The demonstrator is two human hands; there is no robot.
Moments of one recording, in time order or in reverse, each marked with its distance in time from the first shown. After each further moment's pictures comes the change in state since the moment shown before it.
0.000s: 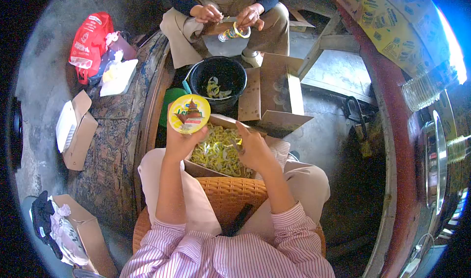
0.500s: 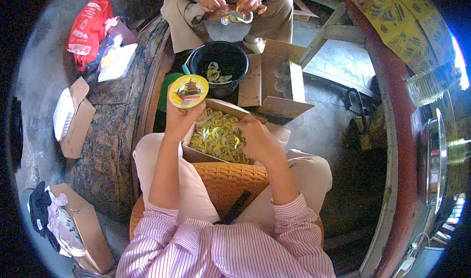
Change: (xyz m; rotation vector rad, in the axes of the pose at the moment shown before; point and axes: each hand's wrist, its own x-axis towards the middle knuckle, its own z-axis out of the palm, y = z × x) left_hand 0.003 -0.013 -0.002 -0.041 0.067 -0.033; right_hand -0.011 -0.013 -0.013 -0.180 -0.120 -0.102
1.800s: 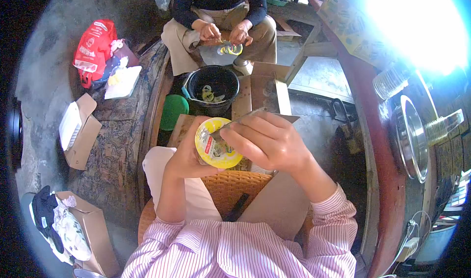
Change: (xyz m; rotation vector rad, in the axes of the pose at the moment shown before) left_hand -0.040 0.117 0.023 -0.105 -0.547 0.106; right_hand -0.042 -0.113 -0.126 -0.555 0.637 -0.887
